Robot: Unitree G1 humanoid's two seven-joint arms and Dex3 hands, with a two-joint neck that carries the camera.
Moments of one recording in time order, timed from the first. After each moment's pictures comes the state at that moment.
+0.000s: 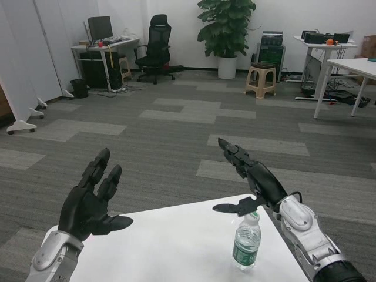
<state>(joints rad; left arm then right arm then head) -0.35 0.24 -0.28 0.59 -0.64 -0.55 -0.33 -0.19 -0.44 0.05 0.29 0.16 -0.41 0.21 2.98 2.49</state>
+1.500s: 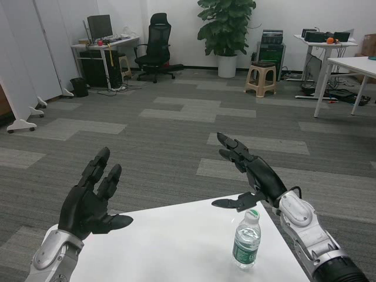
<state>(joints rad) -0.35 0.24 -0.28 0.59 -0.64 -0.55 -0.33 -0.20 -0.44 0.04 0.27 0.16 -0.41 0.21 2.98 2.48</state>
